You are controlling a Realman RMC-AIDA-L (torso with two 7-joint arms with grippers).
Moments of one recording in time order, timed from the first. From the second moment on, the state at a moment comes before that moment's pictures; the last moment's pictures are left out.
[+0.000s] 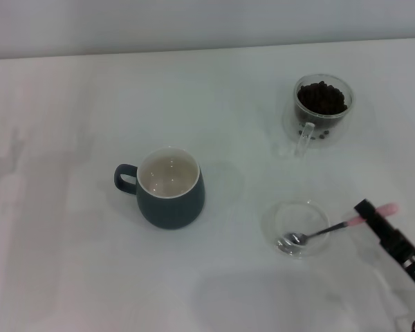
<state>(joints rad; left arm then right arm) -0.39 -2.08 -0.94 -0.17 -0.82 -1.17 2.82 0.14 2.01 -0.52 0.41 1.83 1.57 -2.21</state>
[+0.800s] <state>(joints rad) -0.39 -2.08 -0.94 -0.17 -0.82 -1.16 2.82 0.37 2.01 -0.50 -0.13 1.84 1.62 -1.93</state>
